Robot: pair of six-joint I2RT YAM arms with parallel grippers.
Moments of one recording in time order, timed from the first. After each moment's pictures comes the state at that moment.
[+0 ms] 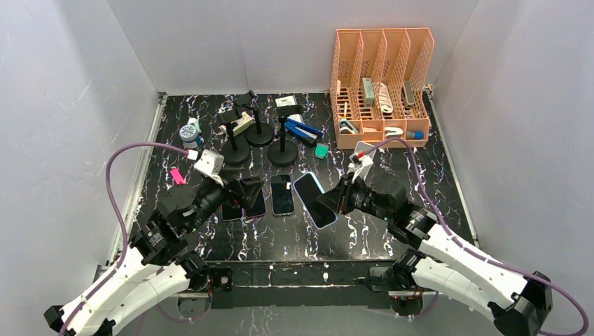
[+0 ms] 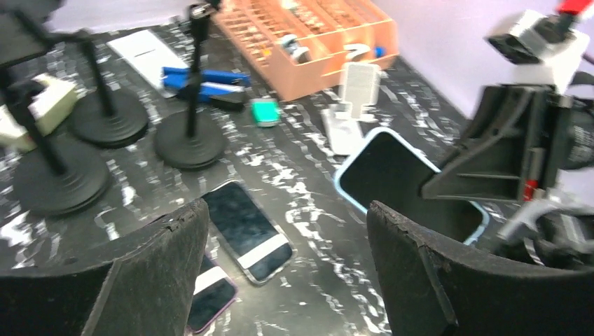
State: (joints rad) left arm -0.79 0.55 0.74 -0.29 -0.10 -0.27; right arm 0.83 0.74 0.60 -0.13 -0.22 0.61
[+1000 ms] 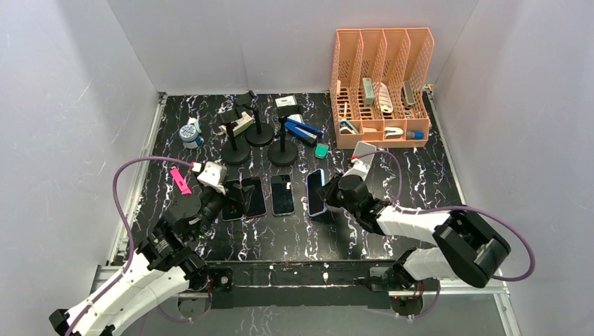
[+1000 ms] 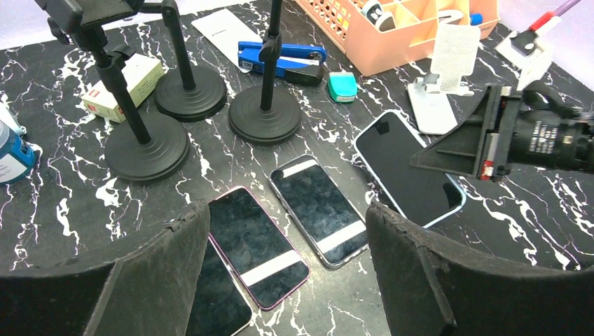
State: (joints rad) left arm -0.80 0.45 0.56 -0.28 -0.32 -0.13; right arm 0.80 1.28 0.42 0.35 0.23 0.89
